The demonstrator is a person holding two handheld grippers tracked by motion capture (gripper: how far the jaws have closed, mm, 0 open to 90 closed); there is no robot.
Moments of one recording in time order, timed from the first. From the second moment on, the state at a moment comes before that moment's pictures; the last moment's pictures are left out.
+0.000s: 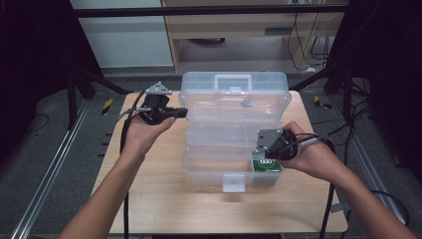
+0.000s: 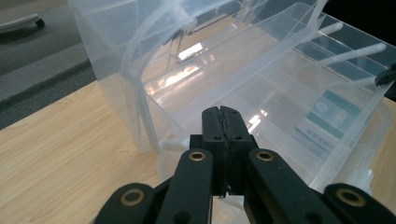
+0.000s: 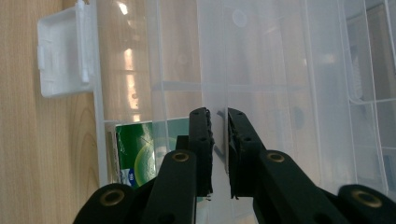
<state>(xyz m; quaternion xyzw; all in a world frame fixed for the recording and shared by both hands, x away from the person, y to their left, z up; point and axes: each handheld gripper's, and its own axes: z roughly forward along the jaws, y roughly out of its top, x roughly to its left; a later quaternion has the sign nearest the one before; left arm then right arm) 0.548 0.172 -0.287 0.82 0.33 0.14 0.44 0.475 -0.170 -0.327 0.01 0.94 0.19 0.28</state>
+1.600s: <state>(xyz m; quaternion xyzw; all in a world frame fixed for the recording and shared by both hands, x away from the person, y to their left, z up) 0.523 0.184 -0.304 0.81 0.34 0.12 0.45 0.457 -0.178 -0.341 0.04 0.94 0.22 0.27</state>
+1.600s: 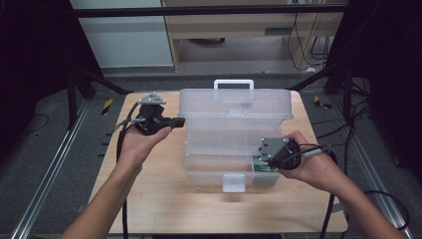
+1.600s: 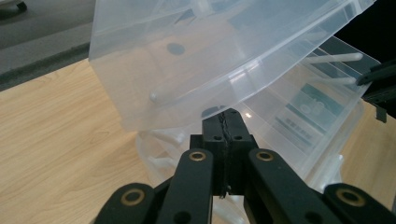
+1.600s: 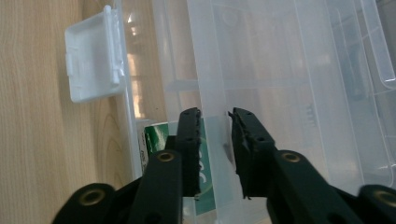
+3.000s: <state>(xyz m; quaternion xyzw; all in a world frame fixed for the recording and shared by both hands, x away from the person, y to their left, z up) 0.480 0.190 -0.353 0.81 0.33 0.12 0.47 0.415 -0.273 -0.370 0.24 0.89 0.26 0.30</state>
